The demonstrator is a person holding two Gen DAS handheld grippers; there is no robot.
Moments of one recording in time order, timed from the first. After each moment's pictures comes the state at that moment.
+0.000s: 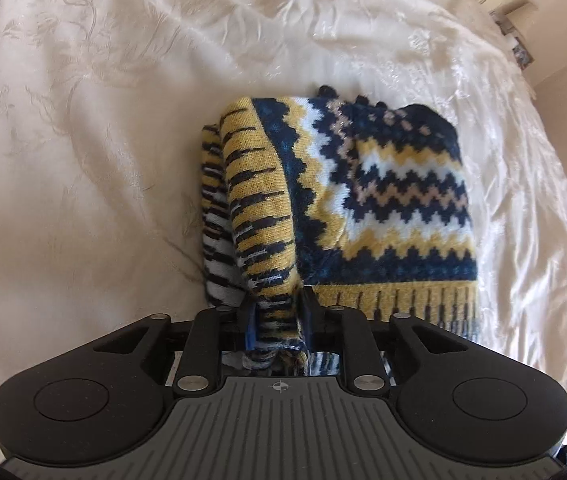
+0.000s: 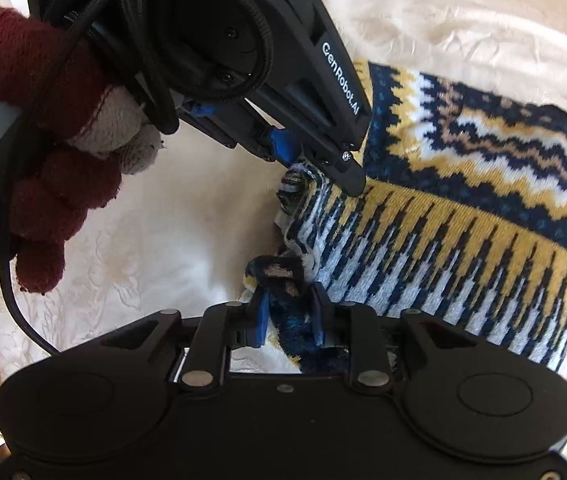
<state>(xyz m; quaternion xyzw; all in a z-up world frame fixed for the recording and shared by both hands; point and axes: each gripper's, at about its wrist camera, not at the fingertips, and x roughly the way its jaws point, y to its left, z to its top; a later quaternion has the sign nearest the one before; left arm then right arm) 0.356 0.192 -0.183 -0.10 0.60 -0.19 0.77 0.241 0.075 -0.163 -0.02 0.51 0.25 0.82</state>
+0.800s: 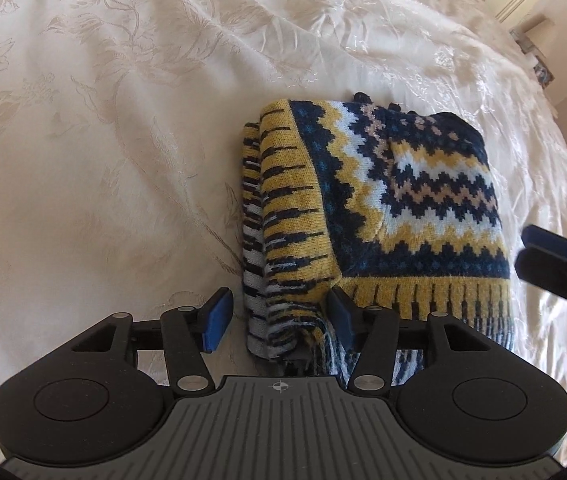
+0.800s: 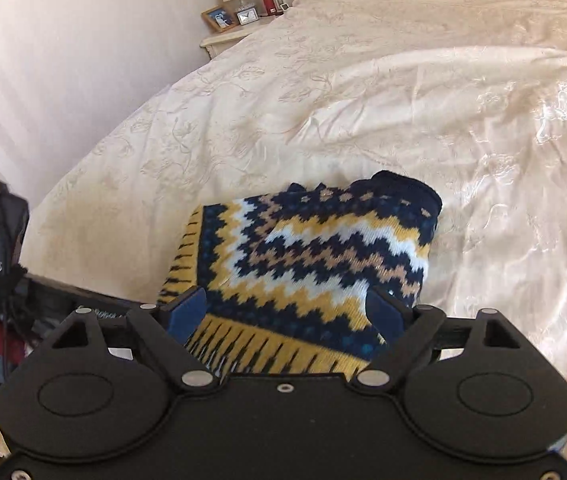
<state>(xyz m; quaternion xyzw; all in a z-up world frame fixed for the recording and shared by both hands) 0.336 0.206 -0.183 -0.10 0.57 -0.15 0.80 0.303 -0.067 -0.115 0.10 0.44 0.19 0.87</state>
